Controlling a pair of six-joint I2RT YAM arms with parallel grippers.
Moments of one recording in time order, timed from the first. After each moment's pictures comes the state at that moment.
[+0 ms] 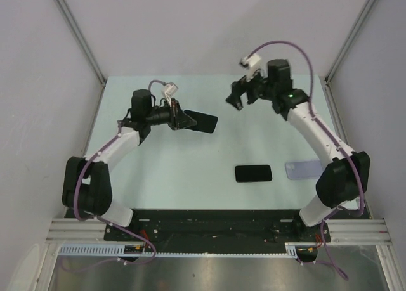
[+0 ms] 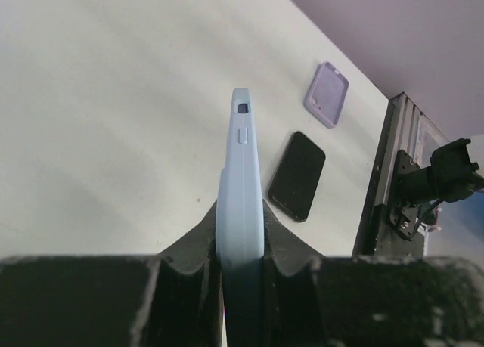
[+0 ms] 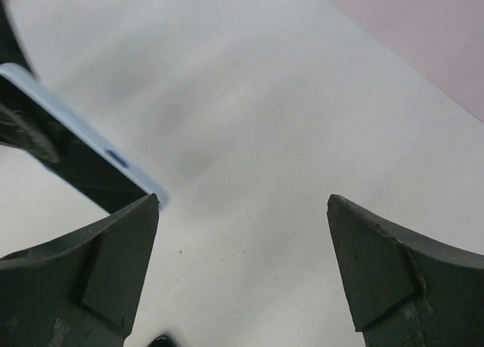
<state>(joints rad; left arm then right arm) -0.24 1.55 1.01 0.11 0.93 -0.24 0.44 1.63 1.55 -0.37 -0.38 -0.24</state>
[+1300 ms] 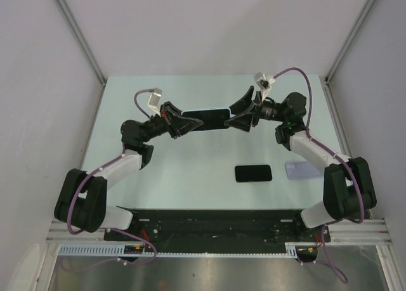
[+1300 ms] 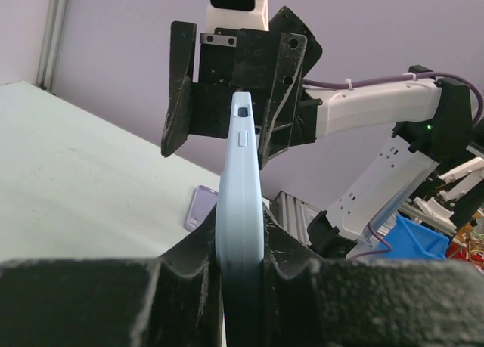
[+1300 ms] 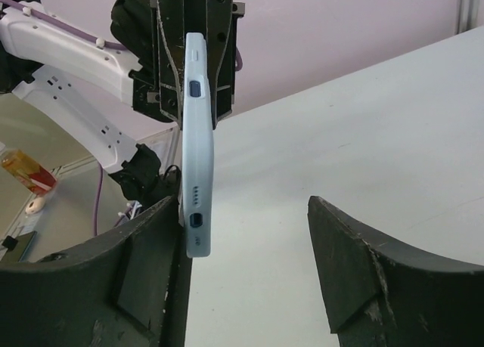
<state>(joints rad) -0.33 1.36 0.68 1.23 0.92 -0.94 0.30 1.48 0.96 0.86 -1.16 0.65</state>
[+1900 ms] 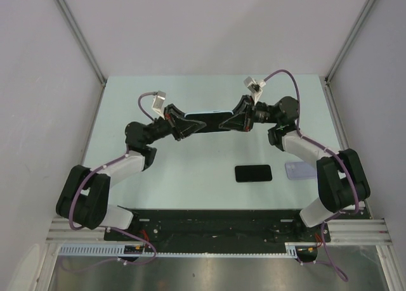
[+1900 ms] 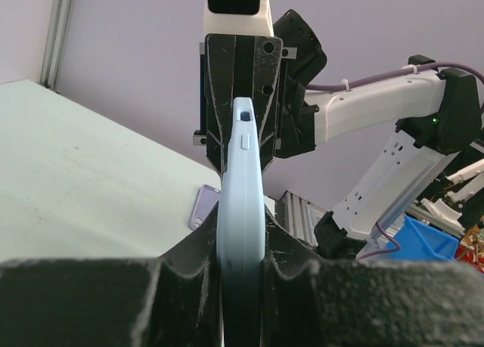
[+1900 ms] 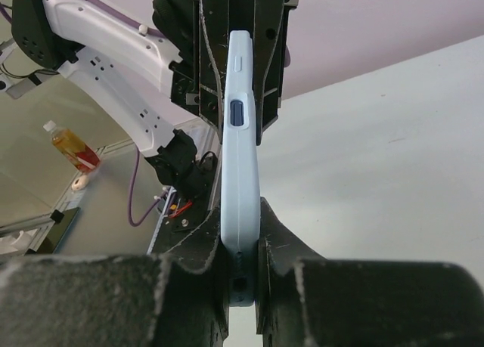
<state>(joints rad) -0.37 1.39 0.65 1.26 0.87 -0.90 0.37 1.56 0.95 1.05 -1.23 0.78</state>
